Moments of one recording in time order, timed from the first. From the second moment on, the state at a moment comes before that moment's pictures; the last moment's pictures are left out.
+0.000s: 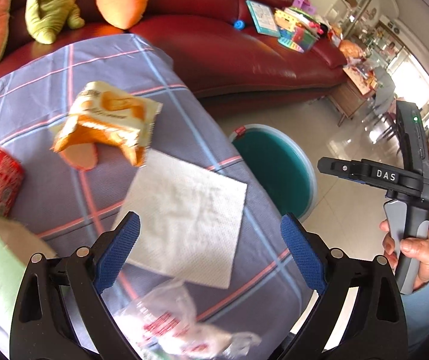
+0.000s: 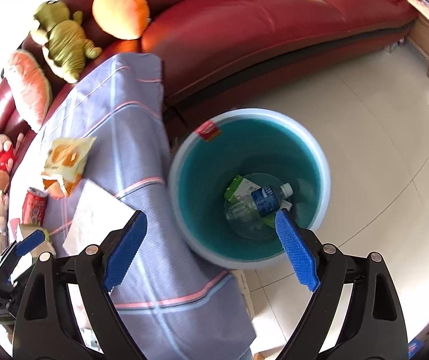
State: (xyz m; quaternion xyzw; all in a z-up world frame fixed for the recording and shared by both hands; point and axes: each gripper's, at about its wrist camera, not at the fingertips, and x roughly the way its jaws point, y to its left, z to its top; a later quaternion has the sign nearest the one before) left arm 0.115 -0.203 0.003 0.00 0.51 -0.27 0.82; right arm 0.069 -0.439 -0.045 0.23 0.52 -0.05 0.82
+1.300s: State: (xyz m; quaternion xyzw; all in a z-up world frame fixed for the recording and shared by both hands) left arm 0.065 0.059 -0.020 -0.02 0.49 -0.07 0.87; right arm 0.121 -0.141 -0.033 0.03 0.59 0.13 0.80
